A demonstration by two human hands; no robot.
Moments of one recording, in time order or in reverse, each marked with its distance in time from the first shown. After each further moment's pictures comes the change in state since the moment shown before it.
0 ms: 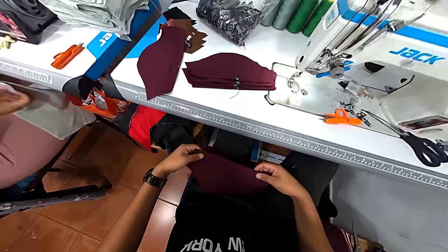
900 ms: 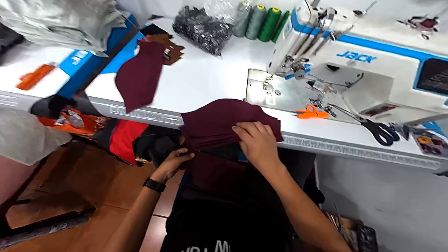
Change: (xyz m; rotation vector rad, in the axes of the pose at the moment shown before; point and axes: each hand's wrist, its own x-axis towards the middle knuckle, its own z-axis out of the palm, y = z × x) left_hand 0.031 -0.028 0.023 -0.263 0.195 -0.267; right_hand 0.055 -0.113 0.003 -1.147 0.629 -0.501
